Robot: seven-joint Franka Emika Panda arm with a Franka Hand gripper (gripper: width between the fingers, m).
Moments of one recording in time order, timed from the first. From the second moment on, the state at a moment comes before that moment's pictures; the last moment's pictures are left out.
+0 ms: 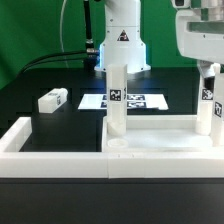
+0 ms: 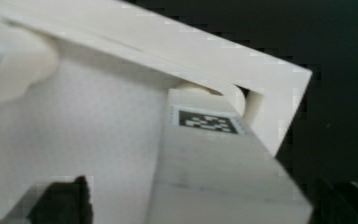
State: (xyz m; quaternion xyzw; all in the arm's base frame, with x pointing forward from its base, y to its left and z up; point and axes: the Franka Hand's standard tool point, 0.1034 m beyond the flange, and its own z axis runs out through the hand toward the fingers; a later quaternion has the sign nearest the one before) arm 0.636 0.109 0.109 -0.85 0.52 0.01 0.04
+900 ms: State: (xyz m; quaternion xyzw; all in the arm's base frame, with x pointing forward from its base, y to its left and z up) arm 0.635 0.105 0.106 -0.99 0.15 -0.01 0.03
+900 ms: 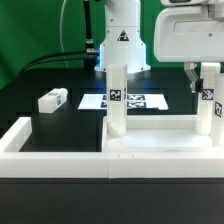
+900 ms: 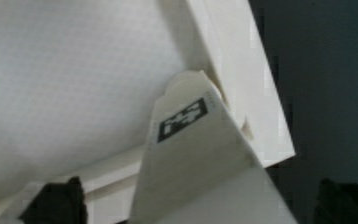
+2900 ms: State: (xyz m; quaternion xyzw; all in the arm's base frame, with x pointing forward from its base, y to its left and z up) arm 0.632 0.107 0.104 -0.90 0.43 0.02 0.04
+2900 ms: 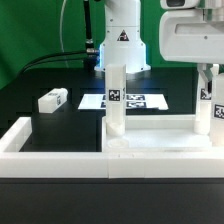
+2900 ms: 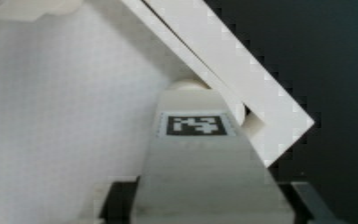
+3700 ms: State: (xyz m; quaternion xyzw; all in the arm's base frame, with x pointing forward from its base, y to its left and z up) arm 0.634 0.106 0.103 -0.69 0.71 0.04 0.07
